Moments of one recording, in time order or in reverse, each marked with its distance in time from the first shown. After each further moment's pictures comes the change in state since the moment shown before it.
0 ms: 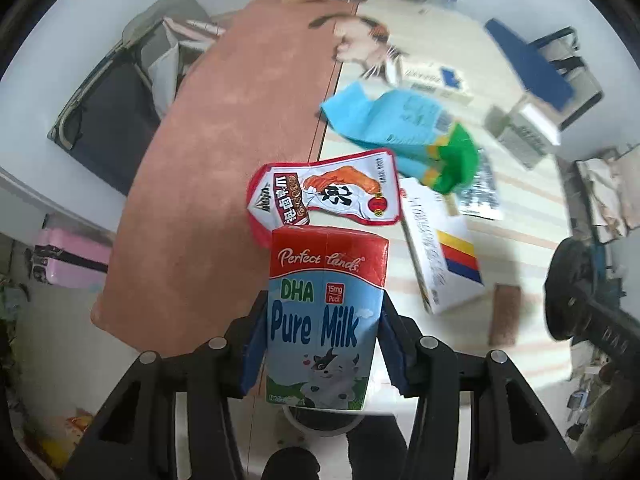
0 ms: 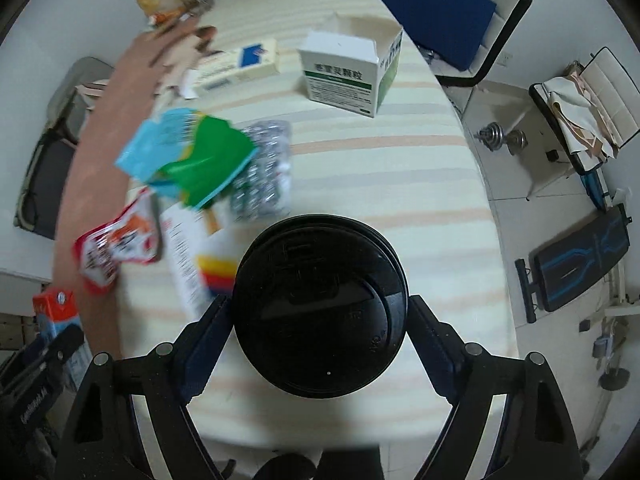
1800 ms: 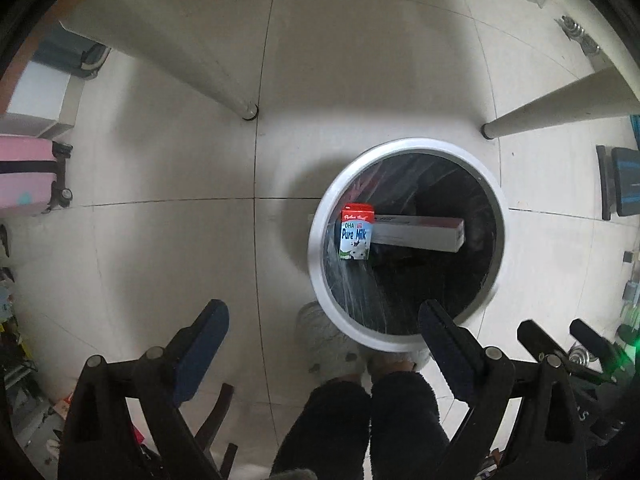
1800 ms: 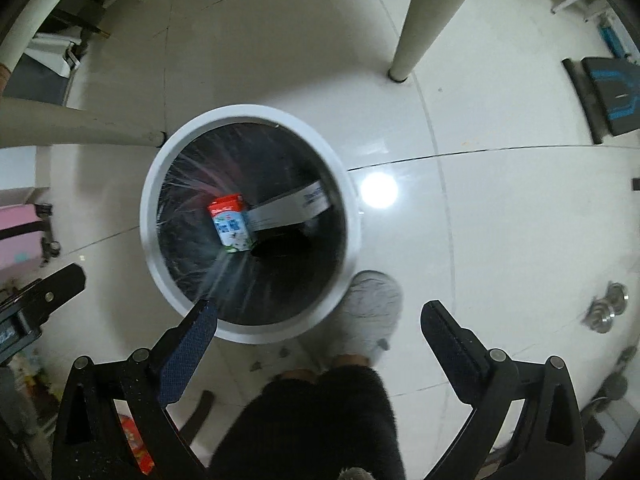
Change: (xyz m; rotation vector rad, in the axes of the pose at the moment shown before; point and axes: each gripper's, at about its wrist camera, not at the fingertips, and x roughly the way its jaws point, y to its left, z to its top) left arm 0.350 0.080 -0.319 0.140 0.419 0.013; right arm 0.371 -0.020 -0.432 0.108 0.403 -0.080
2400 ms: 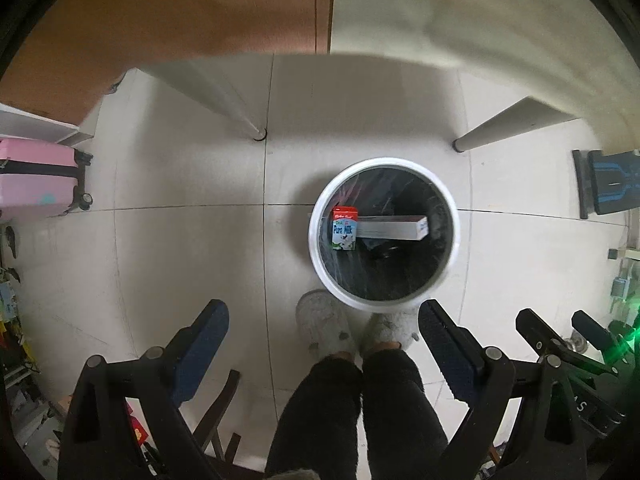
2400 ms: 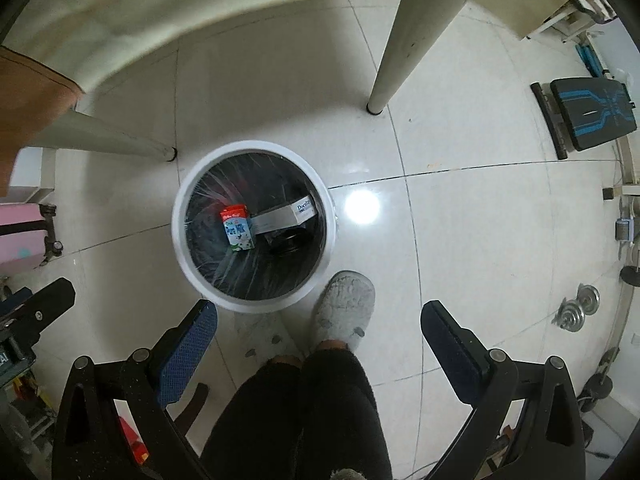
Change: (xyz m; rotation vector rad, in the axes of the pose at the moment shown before) left arm -0.106 -0.010 -0.034 -0.001 -0.060 -0.016; right arm -0.123 0.006 -0.028 -0.006 -0.070 -0.028
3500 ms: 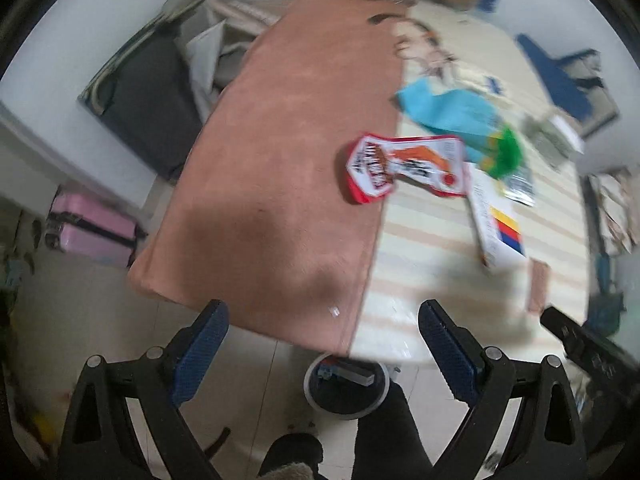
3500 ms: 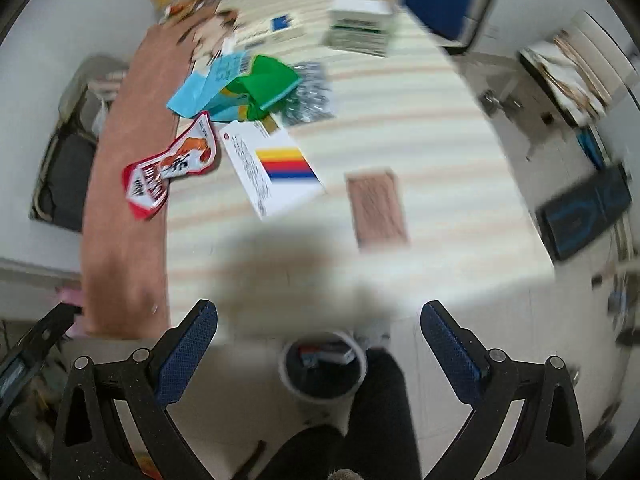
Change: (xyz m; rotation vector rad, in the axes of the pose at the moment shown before) left arm -0.303 0.034 0.185 -0.250 -0.310 0.038; right arm -0.342 0.051 0.265 -0.088 -0.227 0.093
